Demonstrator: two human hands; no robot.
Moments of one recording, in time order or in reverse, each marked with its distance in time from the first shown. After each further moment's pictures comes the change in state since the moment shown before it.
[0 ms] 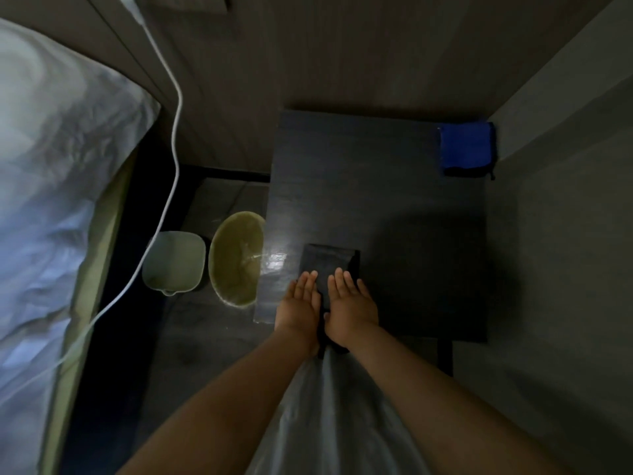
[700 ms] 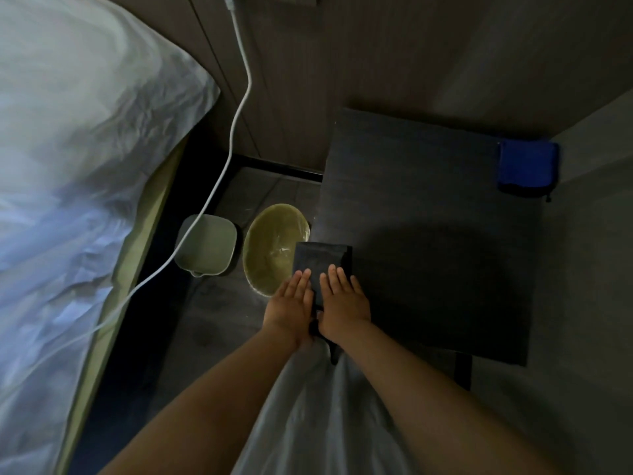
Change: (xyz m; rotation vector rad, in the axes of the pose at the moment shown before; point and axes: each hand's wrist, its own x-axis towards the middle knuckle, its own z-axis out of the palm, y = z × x) left_hand -0.021 -0.067 0.054 -0.192 0.057 -0.079; right_hand 0.025 -0.079 0.004 -0.186 -0.021 -0.094
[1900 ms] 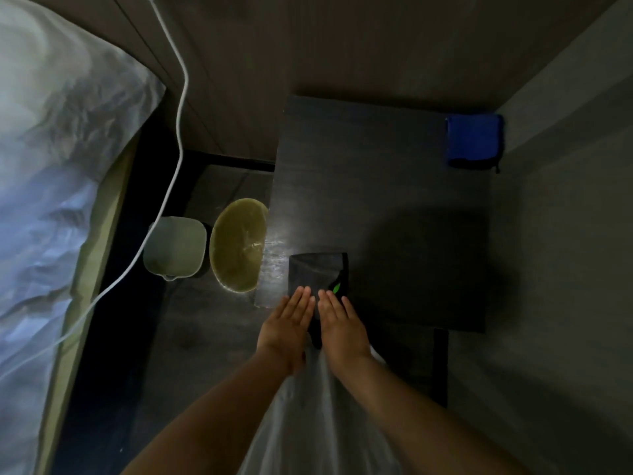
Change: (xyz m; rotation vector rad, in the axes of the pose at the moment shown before) left_hand -0.019 0.072 0.009 0.109 0.012 0.134; right_hand -0.057 0.048 0.073 -0.034 0.143 -0.025
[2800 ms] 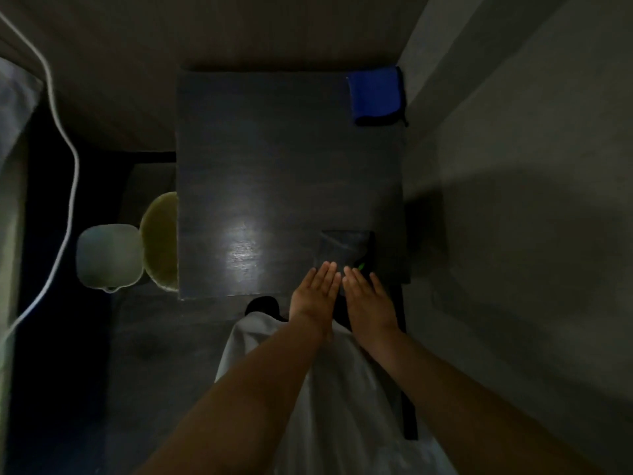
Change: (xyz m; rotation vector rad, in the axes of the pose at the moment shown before) left_hand 0.059 0.146 -0.062 0.167 -0.041 0.192; right_hand -0.080 0.137 0.030 0.011 -0.107 0.188
